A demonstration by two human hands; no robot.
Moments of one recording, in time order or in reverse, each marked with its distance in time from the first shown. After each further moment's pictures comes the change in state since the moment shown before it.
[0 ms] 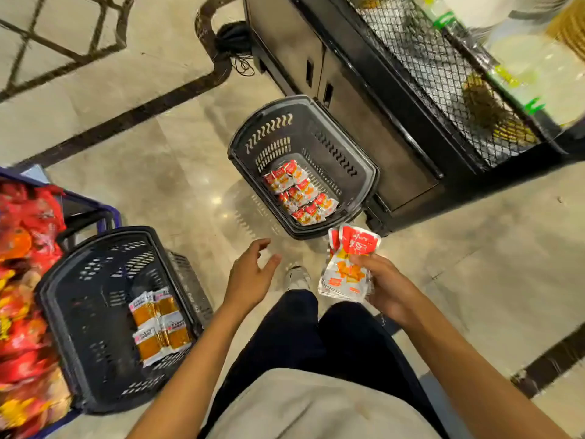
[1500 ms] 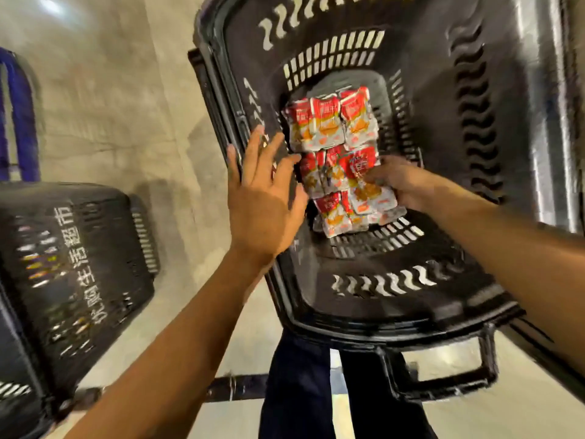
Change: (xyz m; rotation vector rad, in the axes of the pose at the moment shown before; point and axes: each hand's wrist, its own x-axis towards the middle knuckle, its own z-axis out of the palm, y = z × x) left_hand 0.410 -0.134 0.137 0.663 0.366 0.126; right_hand 0.609 -0.092 -0.032 -0.894 -0.080 0.258
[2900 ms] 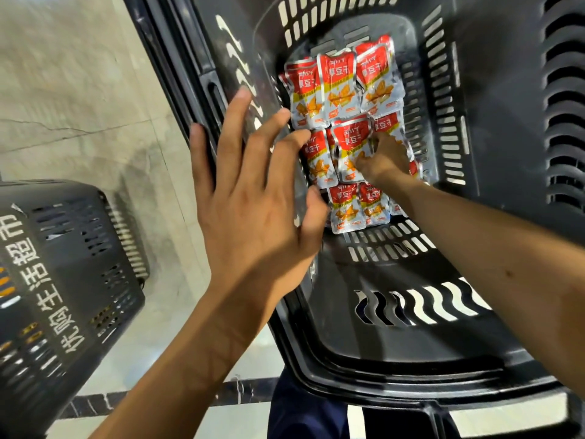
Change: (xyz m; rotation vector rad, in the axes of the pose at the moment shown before) left_hand -0.001 -0.001 0.011 -0.065 0.115 -0.032; right_hand 0.123 0.053 0.043 -0.552 0.489 -0.100
